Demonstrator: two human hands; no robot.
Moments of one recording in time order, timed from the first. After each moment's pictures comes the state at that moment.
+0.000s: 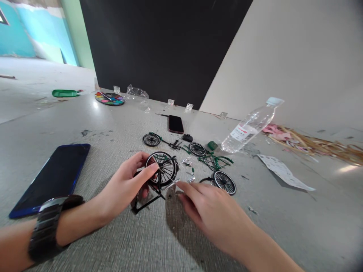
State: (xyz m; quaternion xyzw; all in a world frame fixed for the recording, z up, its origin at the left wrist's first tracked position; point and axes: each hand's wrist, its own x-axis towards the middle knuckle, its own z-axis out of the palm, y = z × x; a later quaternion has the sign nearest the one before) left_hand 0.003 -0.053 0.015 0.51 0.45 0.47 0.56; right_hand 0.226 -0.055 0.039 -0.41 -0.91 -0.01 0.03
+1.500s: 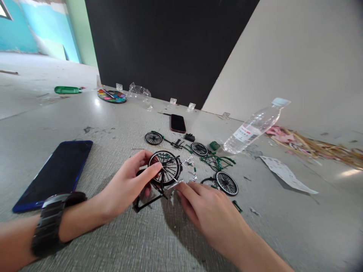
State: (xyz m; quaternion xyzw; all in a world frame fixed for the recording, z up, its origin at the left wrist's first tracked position) left_hand 0.003 -0.053 0.017 0.52 0.47 0.46 0.55; right_hand 0.219 -0.056 0.027 -0.40 -0.91 -0.03 0.03
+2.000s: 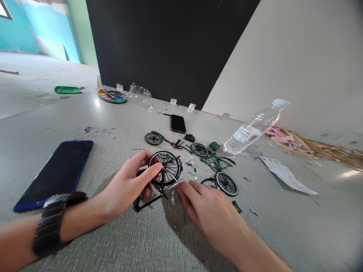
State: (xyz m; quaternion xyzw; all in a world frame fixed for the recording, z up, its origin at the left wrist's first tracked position) left_hand 0.003 -0.054 0.019 0.52 0.46 0.46 0.55; right_hand 0.221 -0.055 0.025 -0.41 -0.91 -0.03 0.05
